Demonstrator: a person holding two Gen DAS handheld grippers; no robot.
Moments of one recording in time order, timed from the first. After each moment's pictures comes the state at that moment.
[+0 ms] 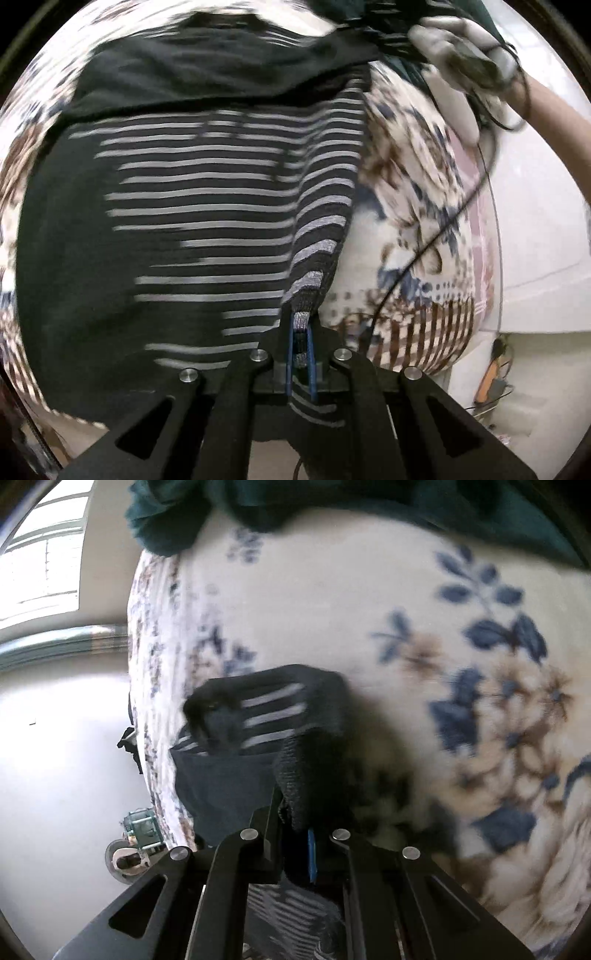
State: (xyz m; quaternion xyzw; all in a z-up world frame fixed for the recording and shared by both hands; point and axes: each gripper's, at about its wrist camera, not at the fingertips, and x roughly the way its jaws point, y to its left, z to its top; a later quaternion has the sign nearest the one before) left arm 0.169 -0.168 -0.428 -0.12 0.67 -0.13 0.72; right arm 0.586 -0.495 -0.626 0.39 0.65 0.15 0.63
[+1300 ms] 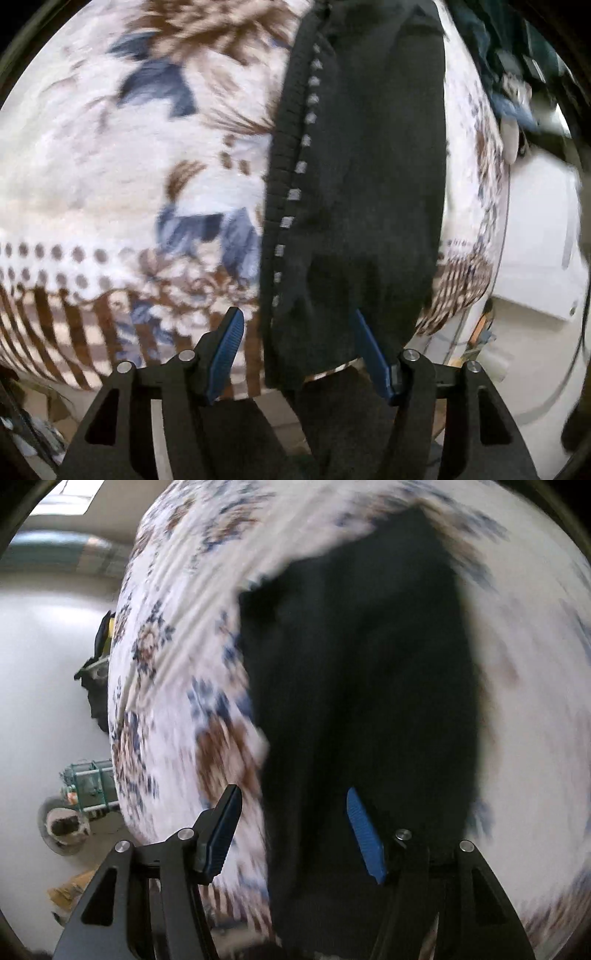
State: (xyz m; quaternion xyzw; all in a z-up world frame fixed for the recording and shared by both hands) left arm 0.142 0.149 -0.498 -0.18 0.77 -0.15 0.60; right arm 0.448 -0.134 -0.538 0.26 0.70 0.12 0.65
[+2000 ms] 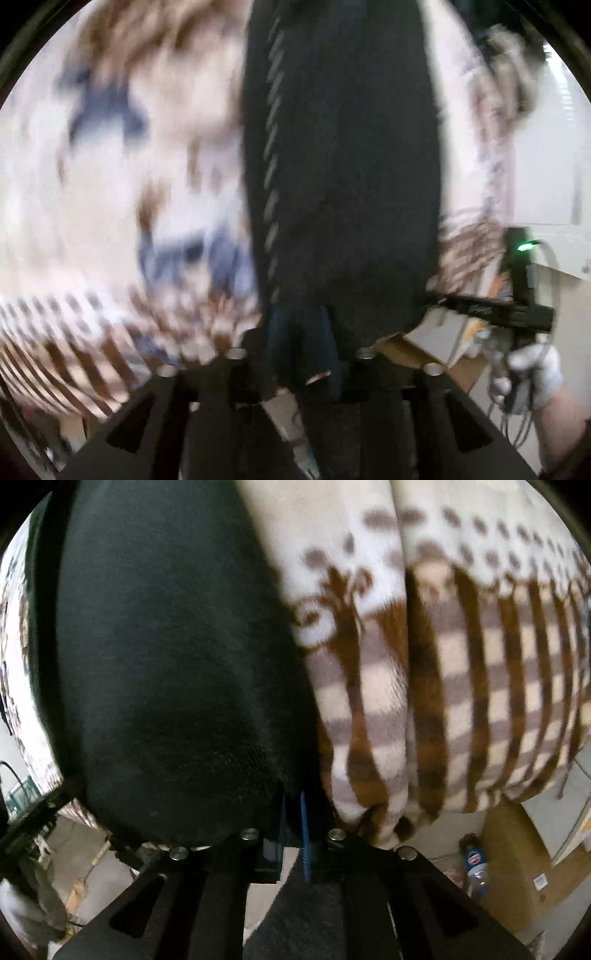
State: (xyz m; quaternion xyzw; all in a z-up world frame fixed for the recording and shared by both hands) left arm 0.176 0.147 -0.486 -0.13 0.77 -0.21 0.59; right arm 0.160 -0.188 -0.659 0.24 0.82 -0.04 0.52
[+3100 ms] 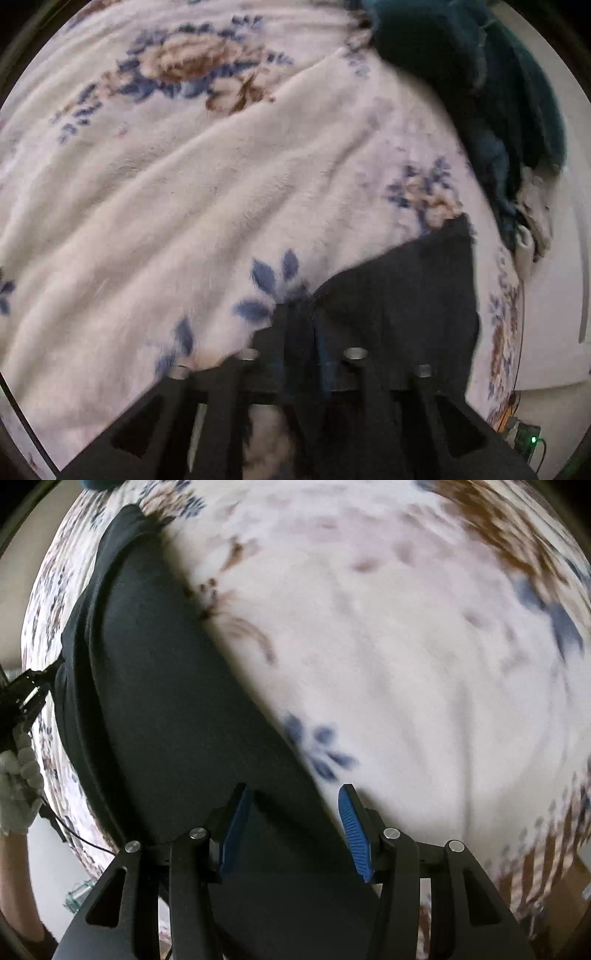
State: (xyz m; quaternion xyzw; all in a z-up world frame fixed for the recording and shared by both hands) left arm 0.559 0.160 -0.501 -0.12 0.62 -0.19 0.75; right arm 0.342 -0.266 -0.633 0.36 0.69 -0.12 0.62
